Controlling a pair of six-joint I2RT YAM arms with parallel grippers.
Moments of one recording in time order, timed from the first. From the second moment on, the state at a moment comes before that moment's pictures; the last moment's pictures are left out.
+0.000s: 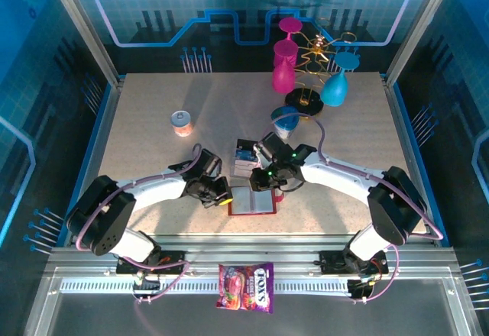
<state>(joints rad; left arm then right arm) -0.57 1.47 0.66 -0.34 0.41 -1.01 0.78 1.57 1.05 -0.61 -0.28 0.54</state>
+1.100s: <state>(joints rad) -0.57 1.50 0.64 -0.32 0.41 -1.00 0.83 1.76 1.03 -0.47 -0.41 0.72</state>
